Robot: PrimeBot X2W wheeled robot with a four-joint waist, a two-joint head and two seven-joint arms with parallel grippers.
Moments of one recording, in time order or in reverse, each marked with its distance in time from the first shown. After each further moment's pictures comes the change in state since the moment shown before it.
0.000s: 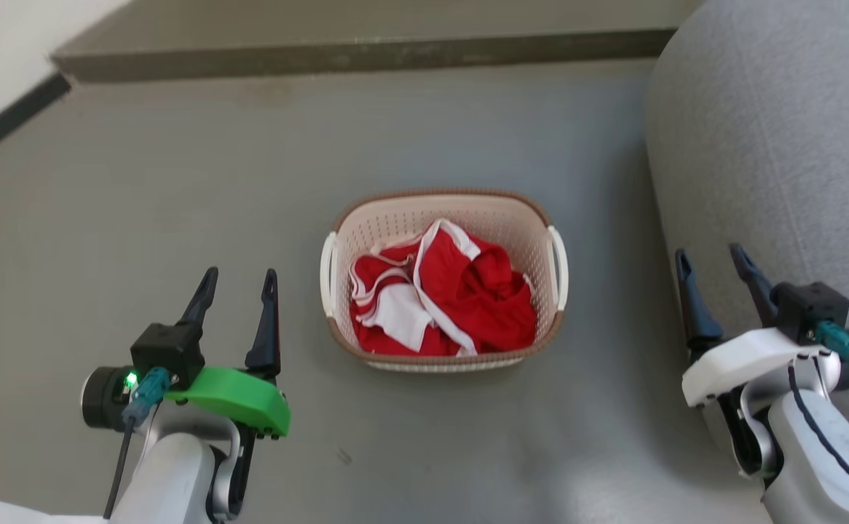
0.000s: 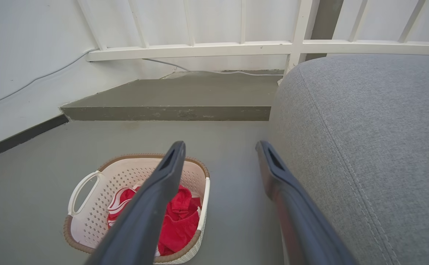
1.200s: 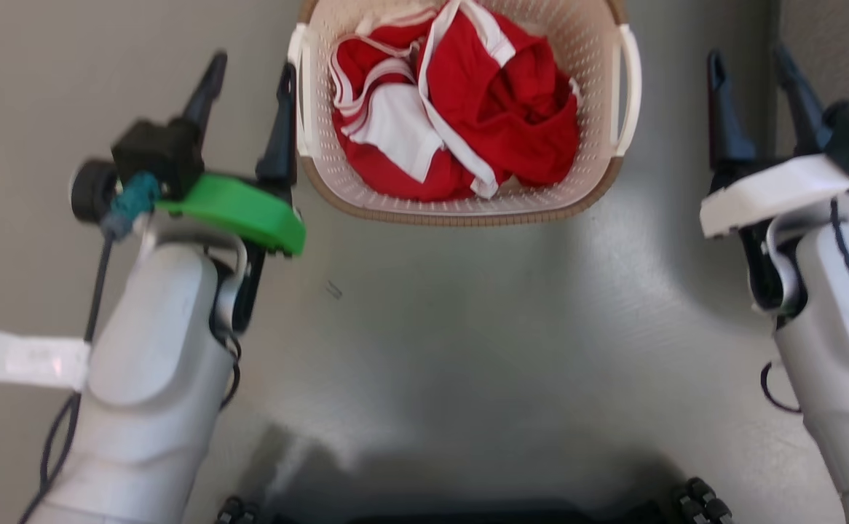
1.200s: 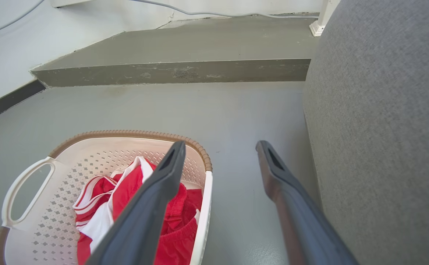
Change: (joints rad) left arm -0.437 -0.053 -0.031 0.114 -0.012 -0.070 0.001; right arm -0.365 -0.011 -0.029 0.026 -0.007 0.028 -0.004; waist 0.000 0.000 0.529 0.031
